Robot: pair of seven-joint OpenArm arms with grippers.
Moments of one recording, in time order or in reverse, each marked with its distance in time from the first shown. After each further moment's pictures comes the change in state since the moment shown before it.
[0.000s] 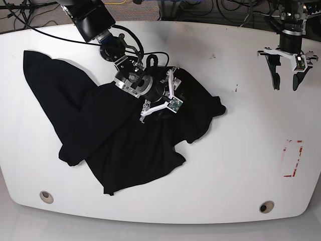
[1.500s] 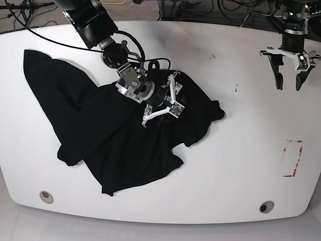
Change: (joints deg) left arm 0.5 -0.1 -1.4 0.0 0.0 -0.2 -0.8; right arm 3.3 -1.0 -0.7 -4.1 0.3 0.0 0.8
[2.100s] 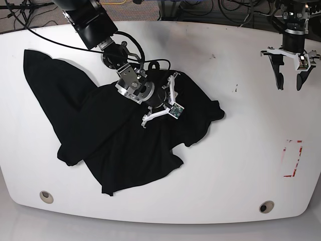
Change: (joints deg) left arm -0.2 0.0 -0.2 0.0 0.0 0.2 0.0; right arm 0.3 0.0 0.0 -0.4 -0.1 -0.2 0.3
